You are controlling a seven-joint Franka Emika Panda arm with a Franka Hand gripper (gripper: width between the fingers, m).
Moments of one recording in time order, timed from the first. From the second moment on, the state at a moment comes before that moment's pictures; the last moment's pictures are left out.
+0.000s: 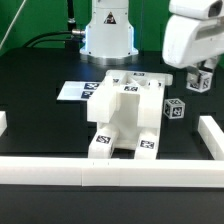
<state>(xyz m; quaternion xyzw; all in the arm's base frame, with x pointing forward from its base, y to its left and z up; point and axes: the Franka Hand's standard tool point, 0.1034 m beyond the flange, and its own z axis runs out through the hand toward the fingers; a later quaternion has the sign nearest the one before) 0.491 0.120 0.097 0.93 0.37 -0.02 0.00</state>
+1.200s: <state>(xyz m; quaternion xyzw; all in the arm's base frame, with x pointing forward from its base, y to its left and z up) 0.534 0.070 0.127 0.93 0.37 -0.03 0.00</state>
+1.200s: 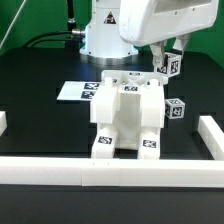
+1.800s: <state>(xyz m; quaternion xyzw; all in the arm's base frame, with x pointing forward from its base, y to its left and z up) 0.568 0.056 0.144 0.93 0.37 -0.03 0.00</state>
